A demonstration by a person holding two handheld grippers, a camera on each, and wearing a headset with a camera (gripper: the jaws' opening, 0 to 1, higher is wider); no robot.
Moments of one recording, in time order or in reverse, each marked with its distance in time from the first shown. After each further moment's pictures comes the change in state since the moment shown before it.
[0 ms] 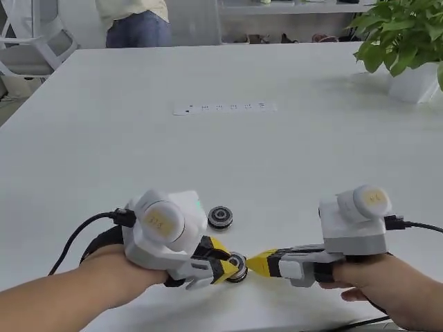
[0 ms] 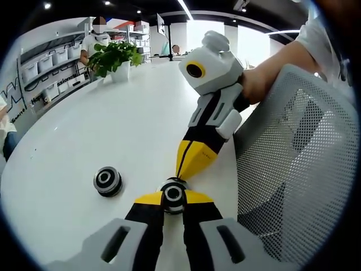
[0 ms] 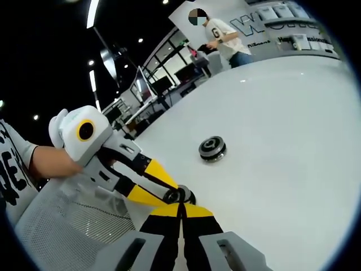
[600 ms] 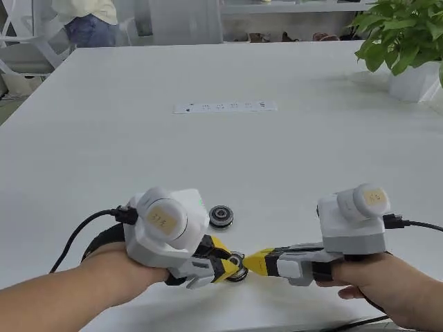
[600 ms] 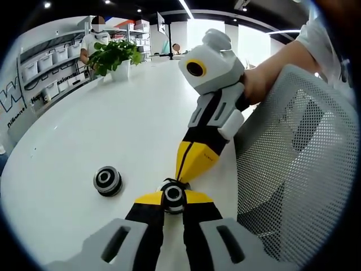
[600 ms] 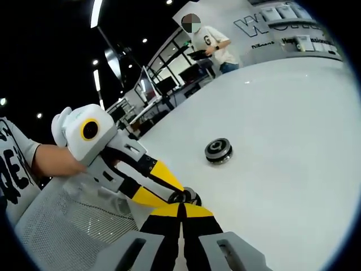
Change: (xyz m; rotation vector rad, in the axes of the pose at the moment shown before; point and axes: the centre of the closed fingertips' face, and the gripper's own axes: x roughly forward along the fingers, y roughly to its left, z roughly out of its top) left arm 0.000 0.000 -0.001 -0.004 0.011 -0.001; right arm 0.003 0.007 0.002 -0.017 -0.004 0.031
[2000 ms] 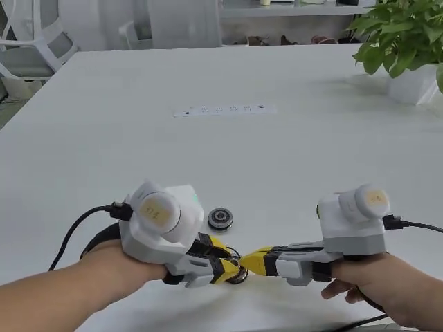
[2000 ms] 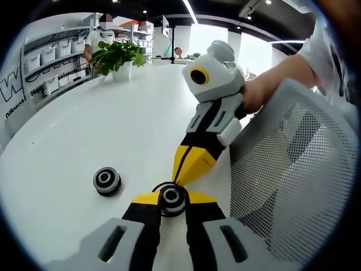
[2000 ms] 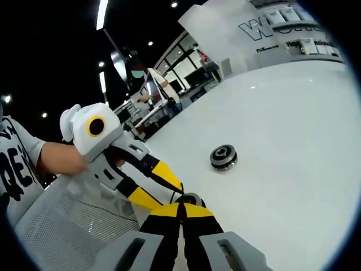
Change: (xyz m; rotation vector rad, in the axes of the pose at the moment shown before) left arm -0.010 -0.001 0.009 -0.064 -0.030 -0.039; right arm -0.002 0.004 0.009 -0.020 -0.029 0.041
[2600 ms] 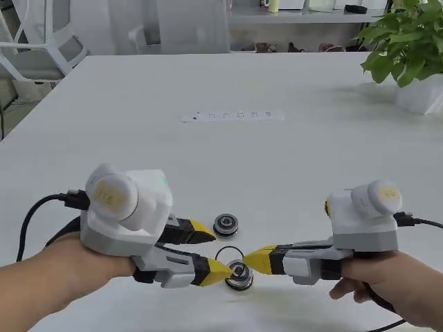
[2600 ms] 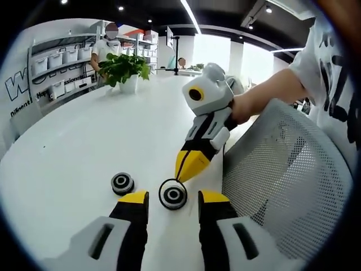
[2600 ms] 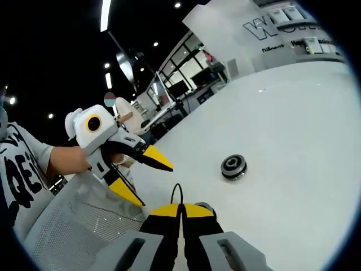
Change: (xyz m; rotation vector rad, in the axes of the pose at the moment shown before) left arm -0.054 0.003 0.018 -0.024 -0.098 0.034; right arm -0.004 0.017 0.018 -0.007 0.002 0.059
